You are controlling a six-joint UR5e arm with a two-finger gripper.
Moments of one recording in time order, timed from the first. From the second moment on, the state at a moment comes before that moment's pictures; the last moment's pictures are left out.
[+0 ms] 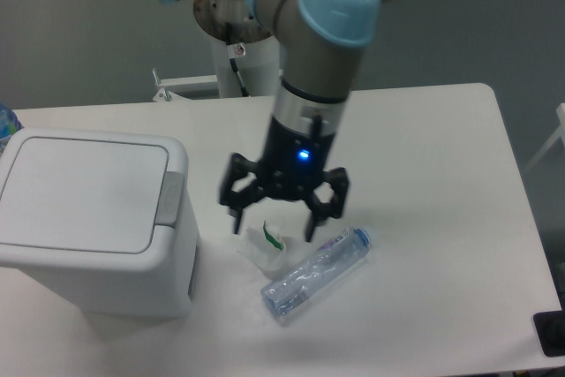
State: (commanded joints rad) arm 2.37 -1.78 -1.41 -1.12 1.13 0.29
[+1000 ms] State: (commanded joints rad) arm 2.34 -1.75 -1.50 -1.10 1.13 0.25
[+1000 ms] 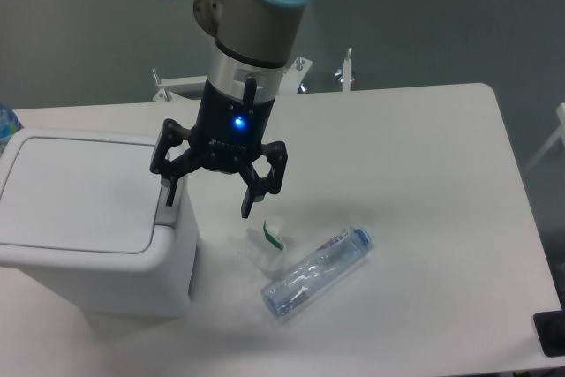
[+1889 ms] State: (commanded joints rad) arm 2.33 -1.76 -1.50 -1.10 1.15 0.25
